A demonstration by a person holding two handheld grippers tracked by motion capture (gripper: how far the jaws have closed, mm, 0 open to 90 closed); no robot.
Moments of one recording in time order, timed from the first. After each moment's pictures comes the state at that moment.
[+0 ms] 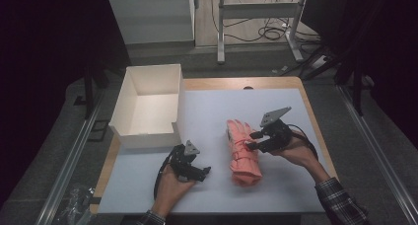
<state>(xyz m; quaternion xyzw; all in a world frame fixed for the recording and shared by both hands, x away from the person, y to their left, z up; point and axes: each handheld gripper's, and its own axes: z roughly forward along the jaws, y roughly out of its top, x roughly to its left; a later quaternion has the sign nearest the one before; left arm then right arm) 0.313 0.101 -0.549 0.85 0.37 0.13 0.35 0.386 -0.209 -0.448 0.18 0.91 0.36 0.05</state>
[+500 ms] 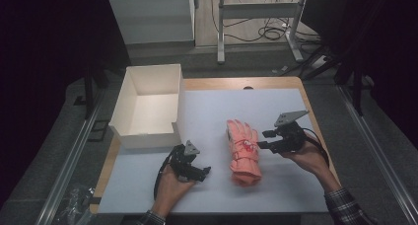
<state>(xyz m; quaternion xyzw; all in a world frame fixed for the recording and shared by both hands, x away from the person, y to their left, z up) 0.313 0.101 -0.549 0.85 0.37 0.13 0.35 0.373 -0.243 -0.443 0.24 0.89 0.38 0.09</state>
